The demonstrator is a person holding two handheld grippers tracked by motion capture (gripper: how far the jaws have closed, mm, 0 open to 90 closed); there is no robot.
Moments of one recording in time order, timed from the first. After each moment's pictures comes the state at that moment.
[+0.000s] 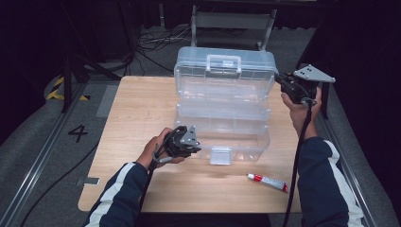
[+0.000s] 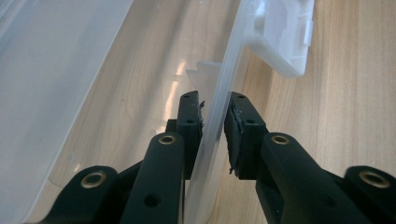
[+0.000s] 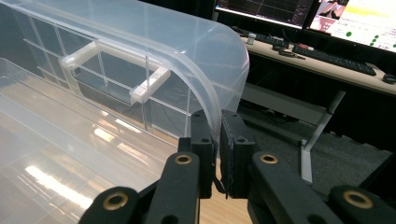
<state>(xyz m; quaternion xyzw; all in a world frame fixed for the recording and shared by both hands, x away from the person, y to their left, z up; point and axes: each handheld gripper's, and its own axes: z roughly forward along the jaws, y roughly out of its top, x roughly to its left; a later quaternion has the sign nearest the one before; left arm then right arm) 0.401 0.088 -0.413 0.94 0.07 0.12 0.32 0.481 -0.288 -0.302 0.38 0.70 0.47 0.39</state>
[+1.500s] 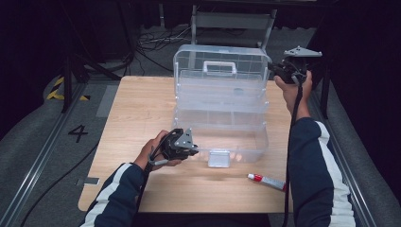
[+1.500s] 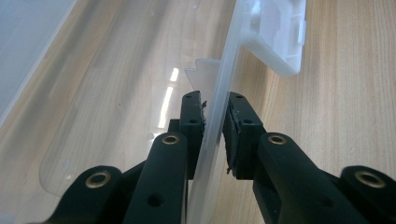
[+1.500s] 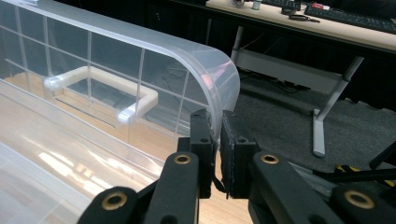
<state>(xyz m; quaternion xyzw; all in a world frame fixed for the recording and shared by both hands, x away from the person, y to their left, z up) 0.395 0.097 -0.415 0.93 0.07 0.11 0.34 0.551 -0.280 -0.291 0.43 0.72 0.43 0.33</state>
